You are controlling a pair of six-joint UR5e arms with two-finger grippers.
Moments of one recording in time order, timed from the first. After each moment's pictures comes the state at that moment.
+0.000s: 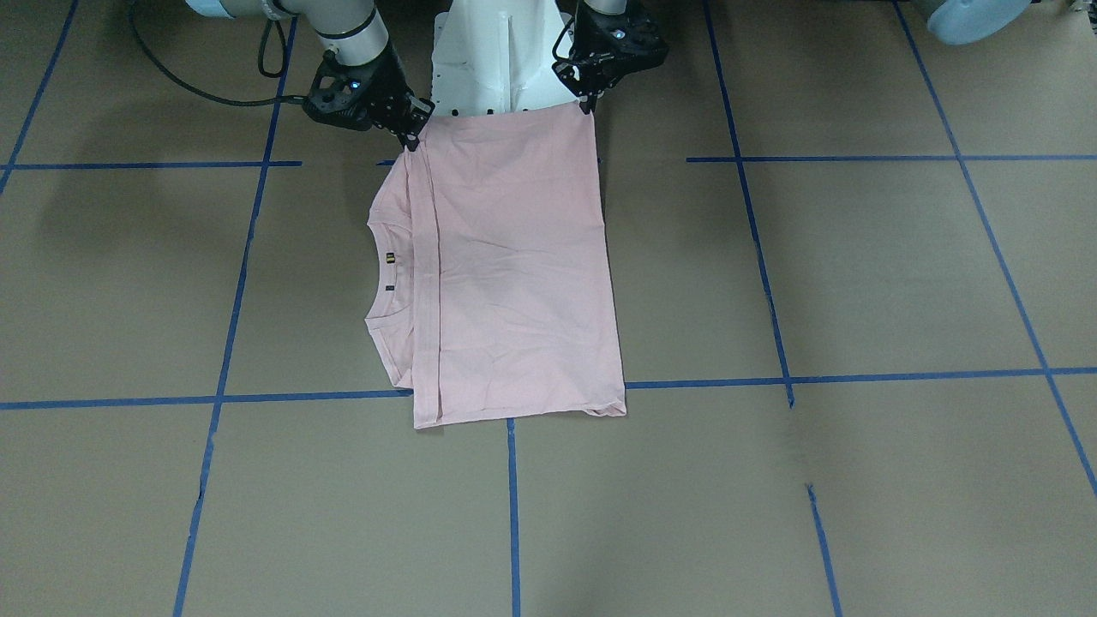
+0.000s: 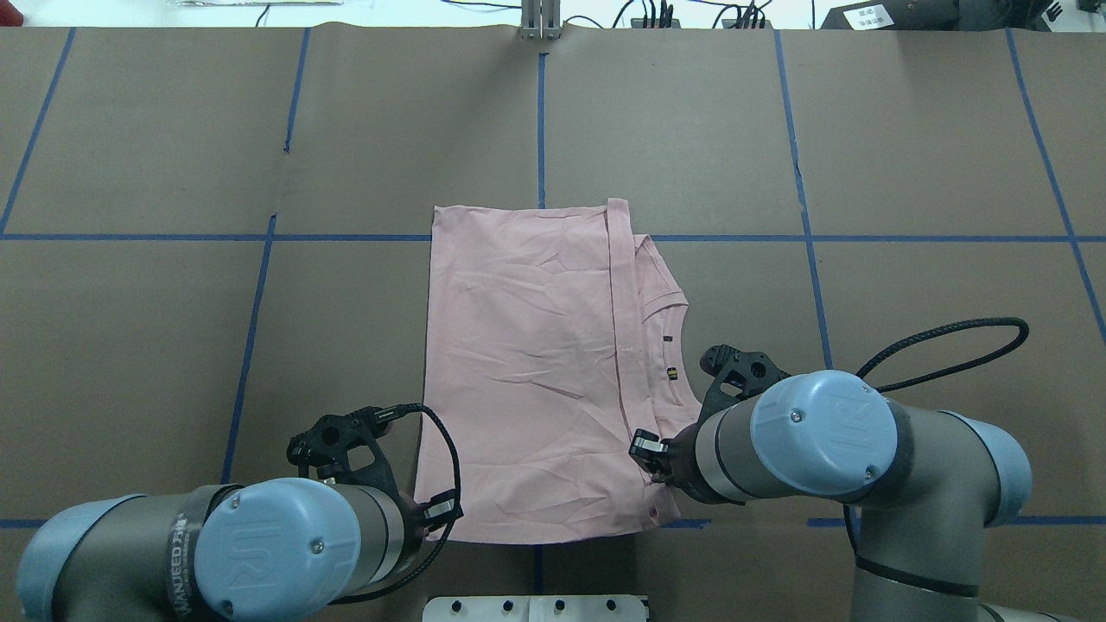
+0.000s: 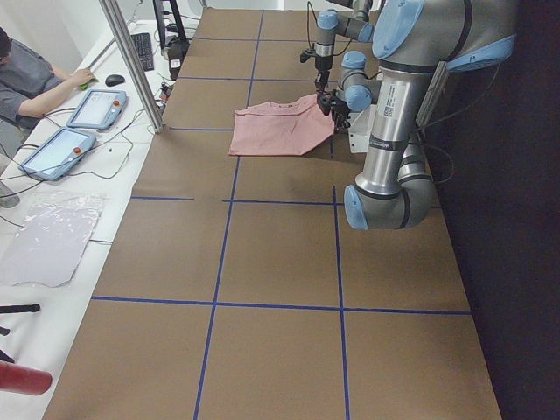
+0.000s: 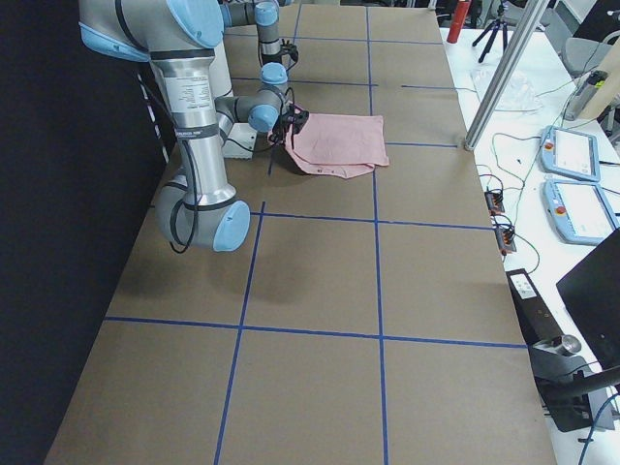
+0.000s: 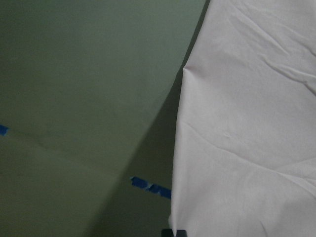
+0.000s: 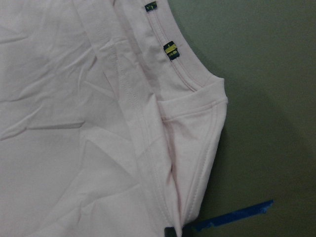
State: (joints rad) left arm -0.13 -1.99 -2.20 -1.39 -1.60 -1.85; right arm 0.29 -1.28 2.12 -1.48 1.80 1.80
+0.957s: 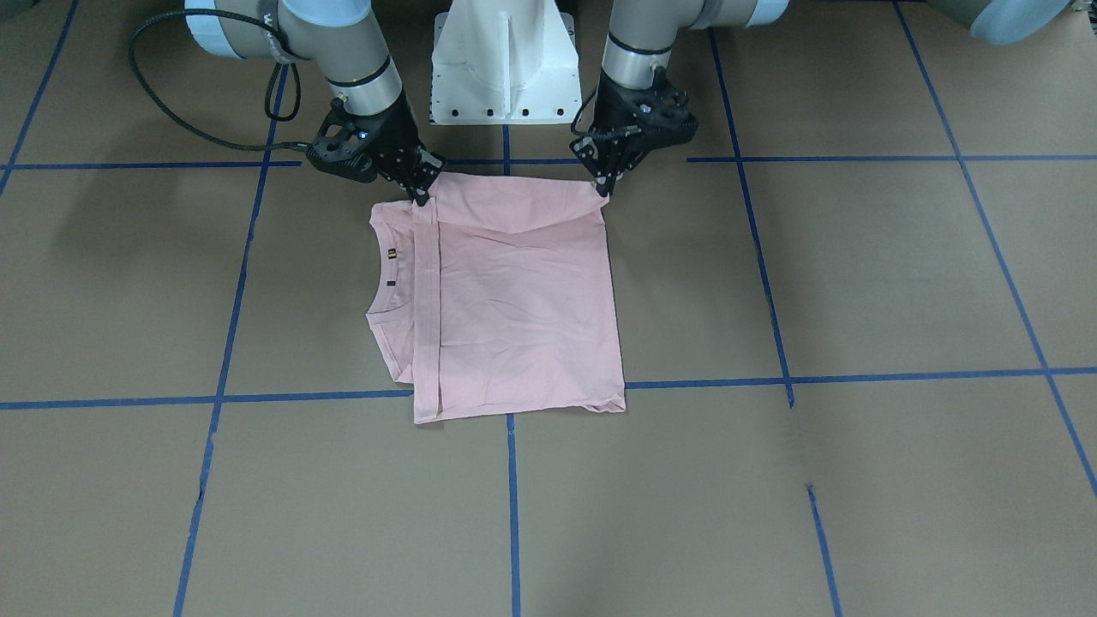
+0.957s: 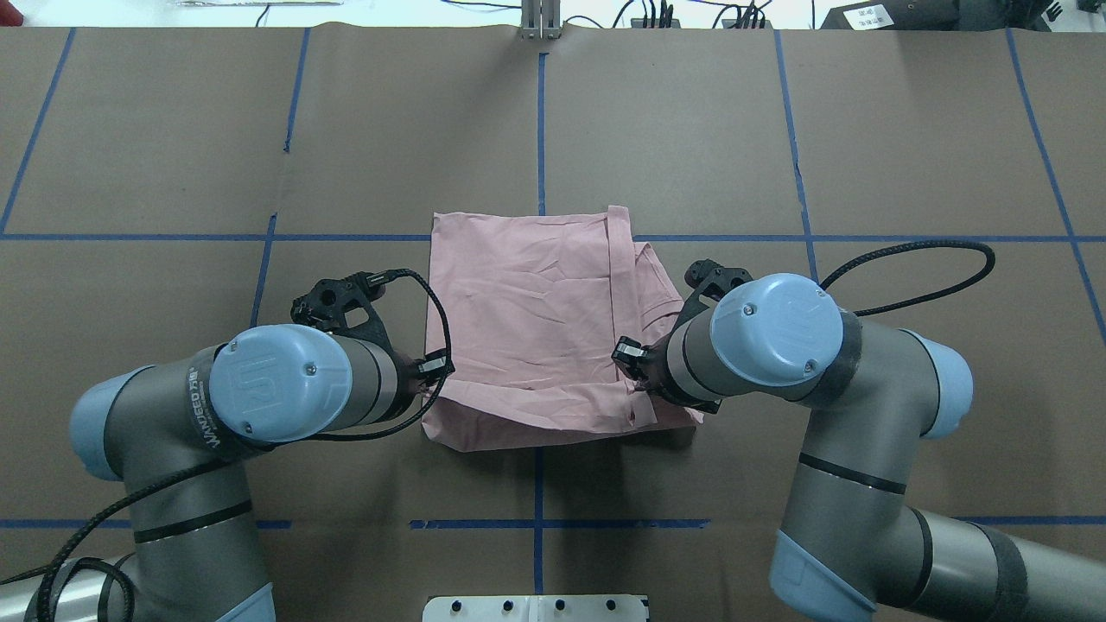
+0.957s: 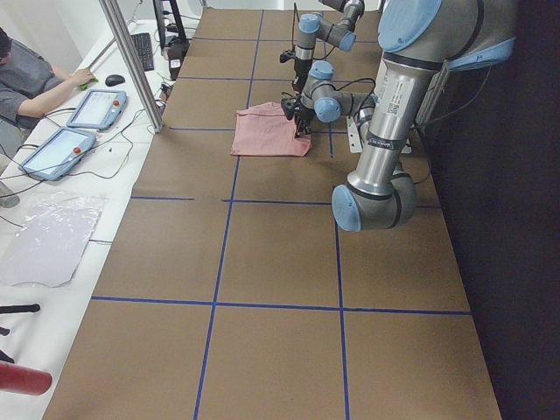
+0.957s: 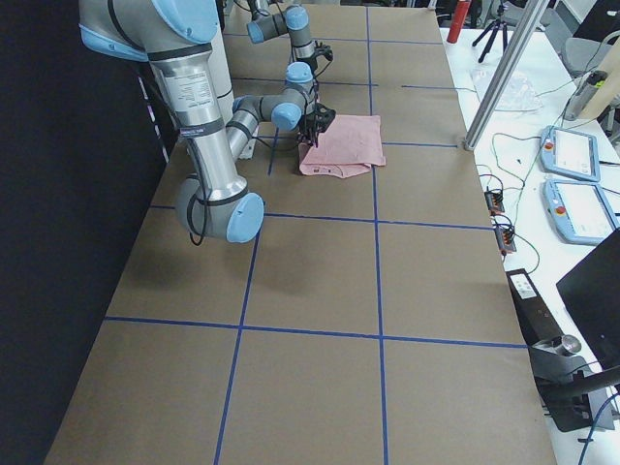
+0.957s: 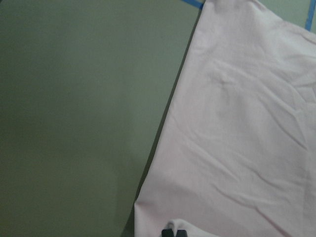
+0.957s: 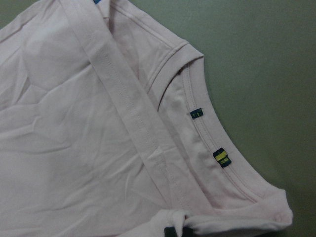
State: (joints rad) left arm -0.37 -2.01 -1.97 -1.65 -1.61 -1.71; right arm 0.44 -1.15 1.94 -1.46 1.79 1.79
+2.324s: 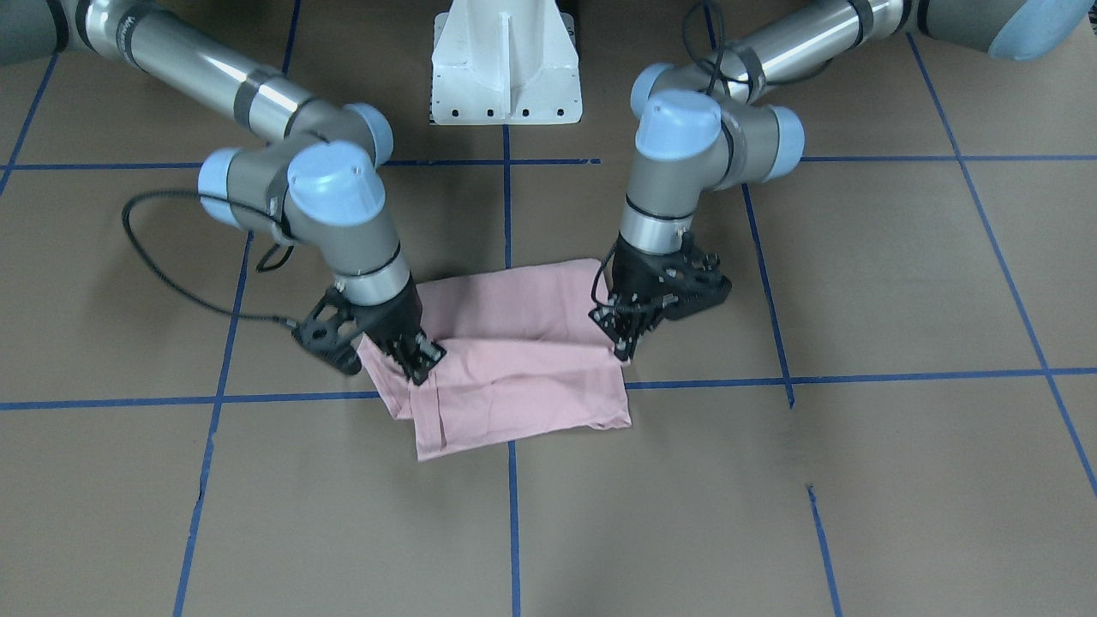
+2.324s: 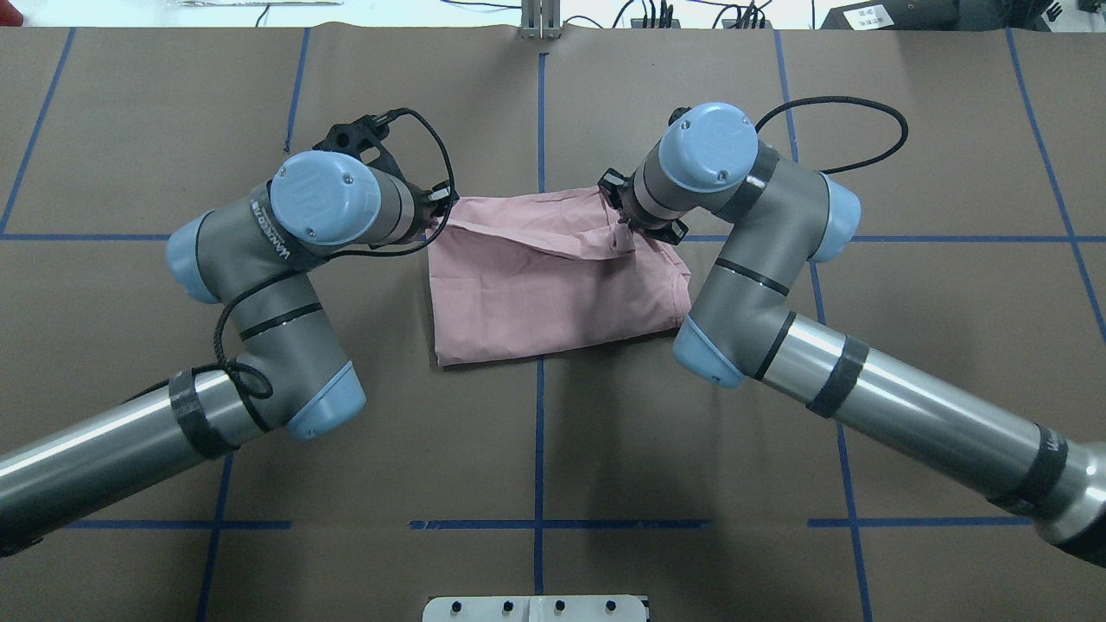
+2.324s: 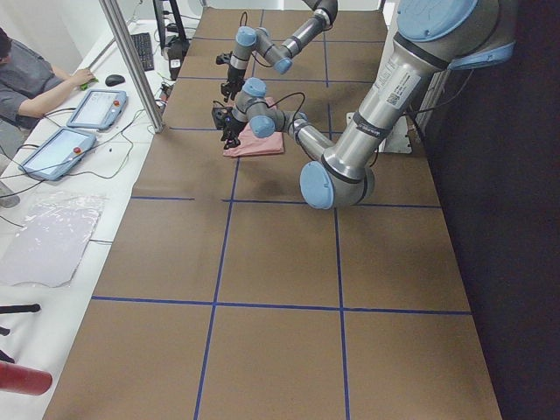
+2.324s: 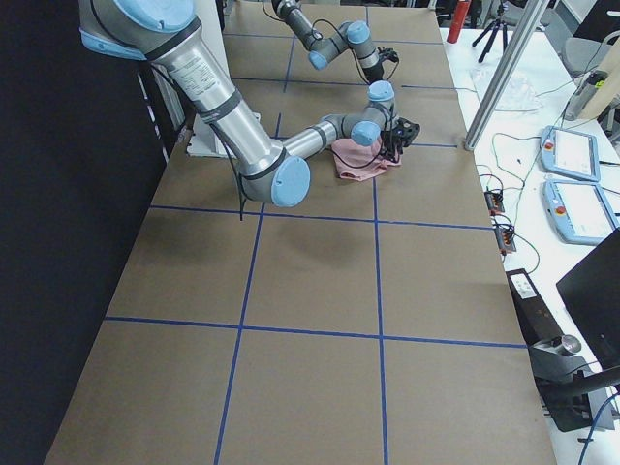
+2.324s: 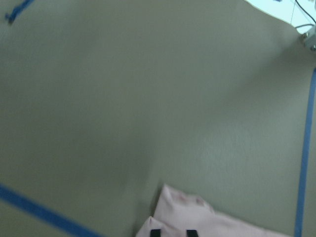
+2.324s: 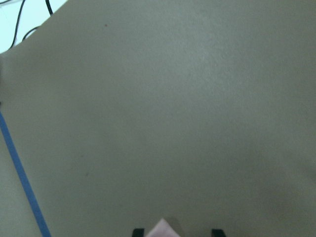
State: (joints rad) left arm -0.71 -2.27 -1.37 -2.03 -1.61 -1.55; right arm 0.77 -0.78 1.17 -1.07 1.79 1.73
